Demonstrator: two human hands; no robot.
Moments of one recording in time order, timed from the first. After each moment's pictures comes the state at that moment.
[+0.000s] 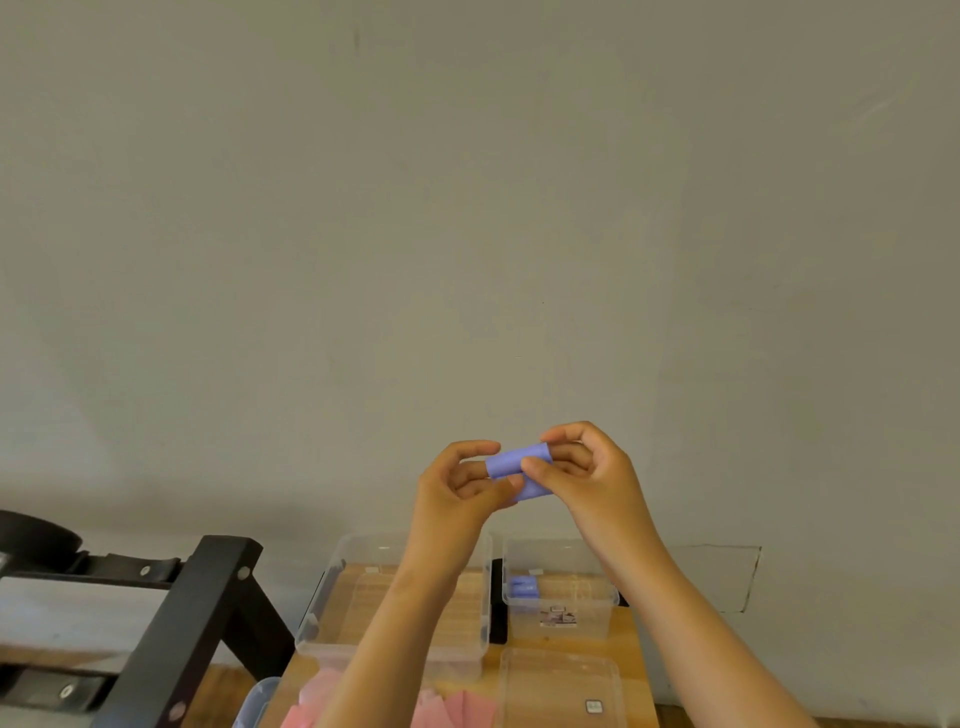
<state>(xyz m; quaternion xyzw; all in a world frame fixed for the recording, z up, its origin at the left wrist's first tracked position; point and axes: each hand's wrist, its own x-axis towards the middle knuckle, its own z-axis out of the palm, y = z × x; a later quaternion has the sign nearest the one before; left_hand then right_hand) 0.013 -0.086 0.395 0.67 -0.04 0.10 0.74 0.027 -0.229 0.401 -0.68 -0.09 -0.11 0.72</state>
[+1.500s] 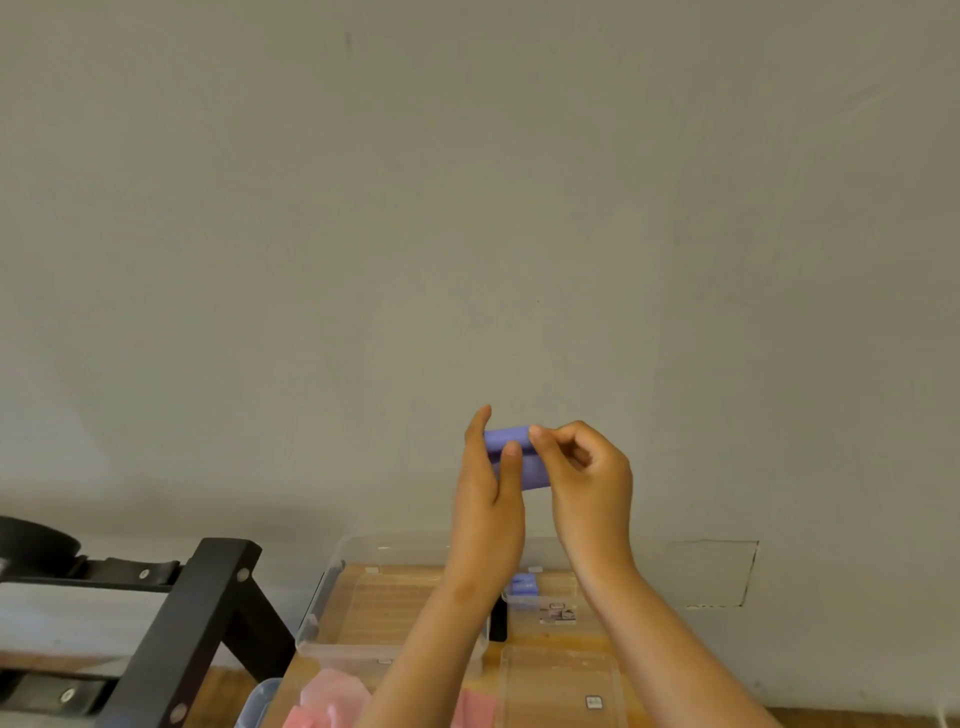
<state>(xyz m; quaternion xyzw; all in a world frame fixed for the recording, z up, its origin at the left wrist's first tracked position) 0.010 -0.125 0.397 0.73 -0.06 0.18 0.65 0.023 -0.209 0.399 -0.67 -0.04 -0.27 0.68</state>
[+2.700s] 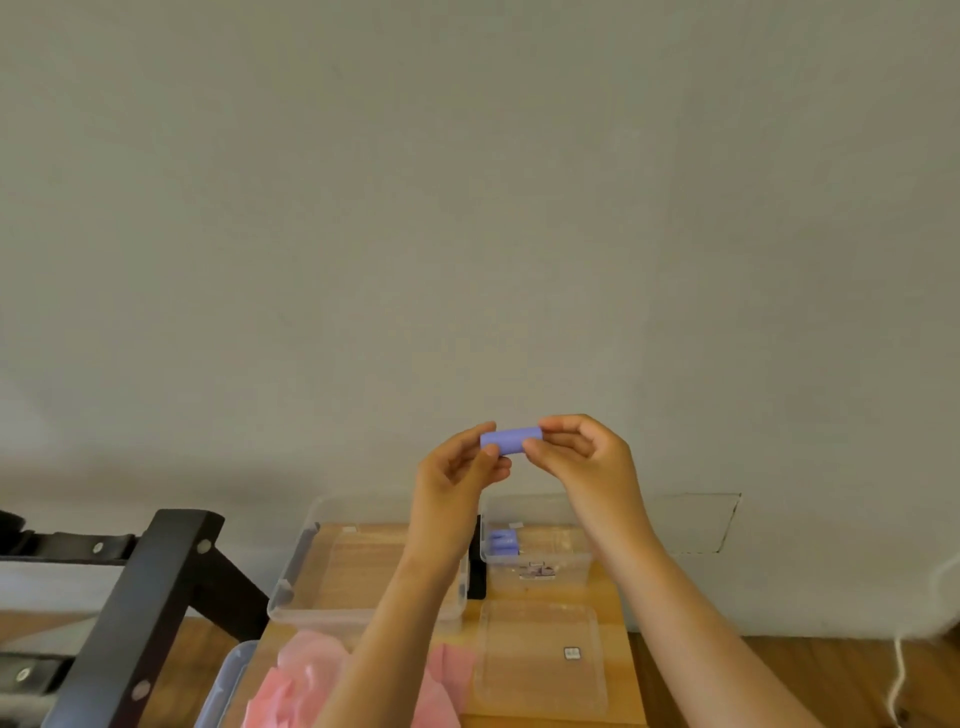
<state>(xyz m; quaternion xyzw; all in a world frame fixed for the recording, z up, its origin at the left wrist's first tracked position) 0.059 -0.114 0.345 0.68 -0.02 0.09 0.73 0.073 -0.252 0.350 -0.67 0.01 -0.10 0.74</state>
